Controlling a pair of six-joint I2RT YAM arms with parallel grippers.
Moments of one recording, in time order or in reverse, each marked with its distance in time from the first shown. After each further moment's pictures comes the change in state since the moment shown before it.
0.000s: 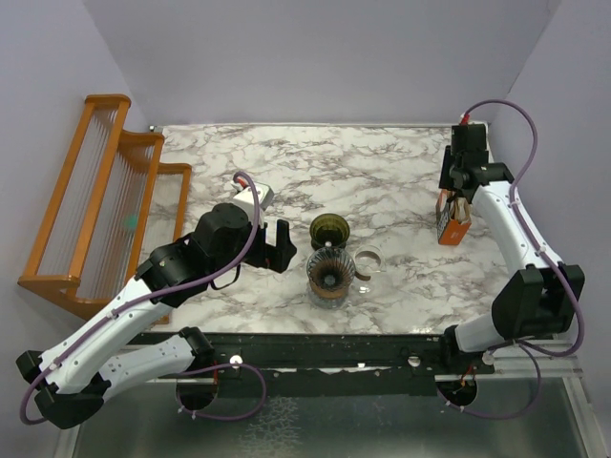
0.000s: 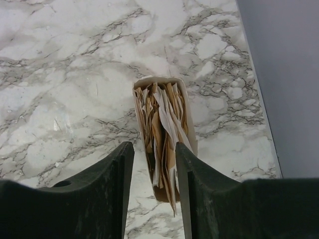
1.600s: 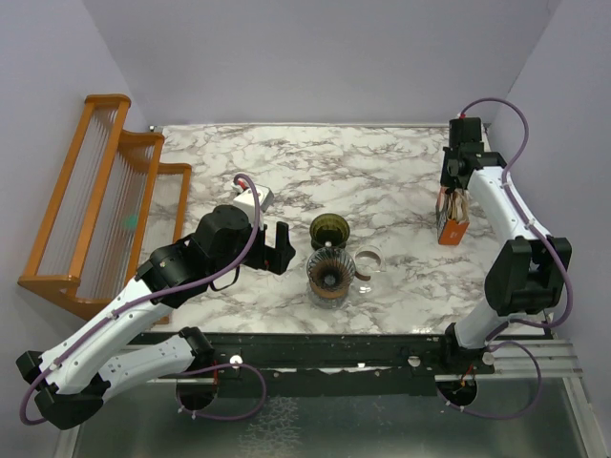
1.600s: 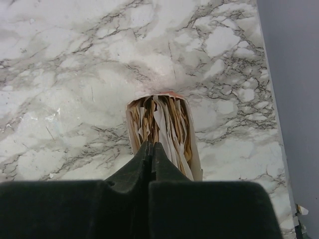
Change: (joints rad) left arm 0.000 -0.006 -0.012 -0.014 -0.002 0.001; right arm -0.048 0.176 0.081 -0.018 -0.052 -0.002
